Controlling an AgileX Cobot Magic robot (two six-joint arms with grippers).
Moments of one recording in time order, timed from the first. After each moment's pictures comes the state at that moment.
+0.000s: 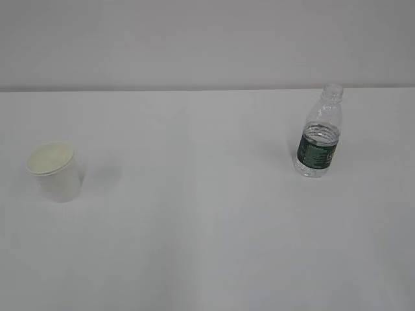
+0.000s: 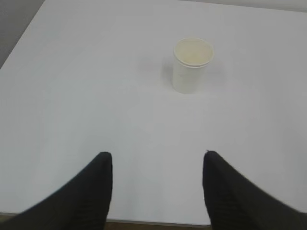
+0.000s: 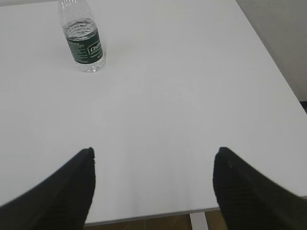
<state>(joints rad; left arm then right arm) 0.03 0.00 -0.53 -0.03 1.11 -0.11 -0.11 -0.02 -0.49 -0.05 1.15 -0.01</state>
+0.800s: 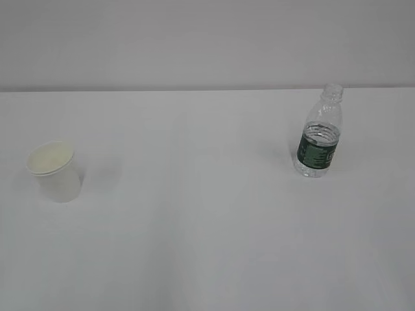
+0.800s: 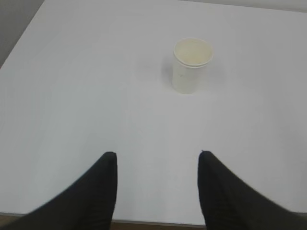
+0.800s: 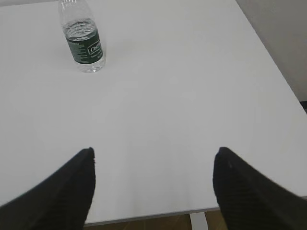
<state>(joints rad) 0.03 0.00 -0.53 -0.03 1.11 -0.11 -0.11 -0.02 -0.49 -0.05 1.15 -0.01</state>
